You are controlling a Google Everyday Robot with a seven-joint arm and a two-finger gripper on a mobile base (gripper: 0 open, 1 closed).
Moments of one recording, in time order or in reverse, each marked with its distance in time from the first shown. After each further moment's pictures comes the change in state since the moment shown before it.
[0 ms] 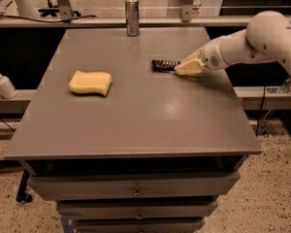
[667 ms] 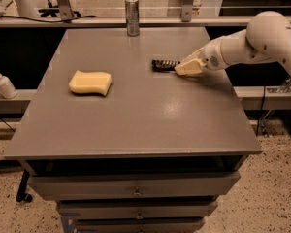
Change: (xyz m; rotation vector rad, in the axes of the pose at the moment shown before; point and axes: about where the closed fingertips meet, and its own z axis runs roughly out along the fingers) arm 0.000 0.000 0.000 0.000 0.000 0.000
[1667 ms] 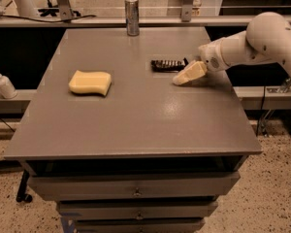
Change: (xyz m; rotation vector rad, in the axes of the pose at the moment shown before) arm 0.000 0.000 0.000 0.000 0.000 0.000
